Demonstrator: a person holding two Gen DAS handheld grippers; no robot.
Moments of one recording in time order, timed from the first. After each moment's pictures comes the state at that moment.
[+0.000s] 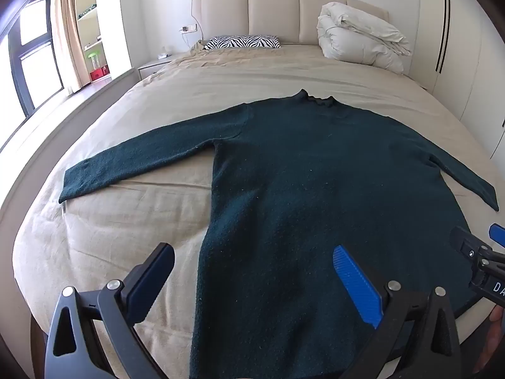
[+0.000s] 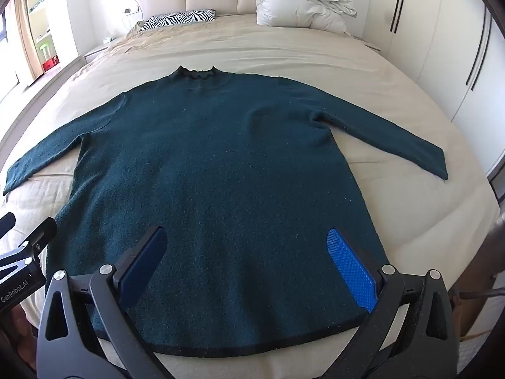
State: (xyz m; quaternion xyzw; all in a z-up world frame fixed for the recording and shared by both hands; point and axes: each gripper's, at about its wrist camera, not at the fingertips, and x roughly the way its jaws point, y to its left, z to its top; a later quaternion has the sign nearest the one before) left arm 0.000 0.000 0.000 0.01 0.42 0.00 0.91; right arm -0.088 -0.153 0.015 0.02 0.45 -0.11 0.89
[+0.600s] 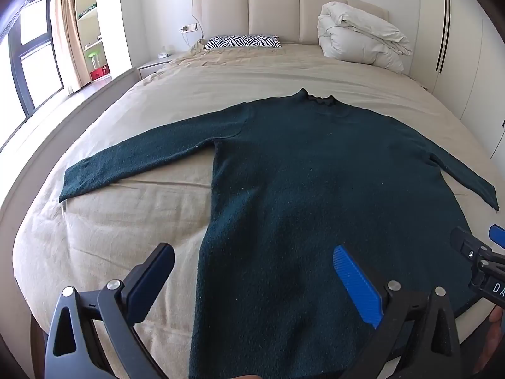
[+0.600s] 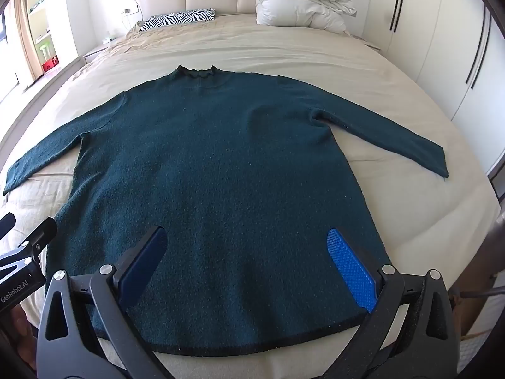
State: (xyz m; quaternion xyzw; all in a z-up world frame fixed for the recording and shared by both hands) left arm 0.000 0.001 0.000 0.01 0.42 0.00 0.91; right arm -0.090 -0.153 0.012 0.02 0.45 -0.12 0.89
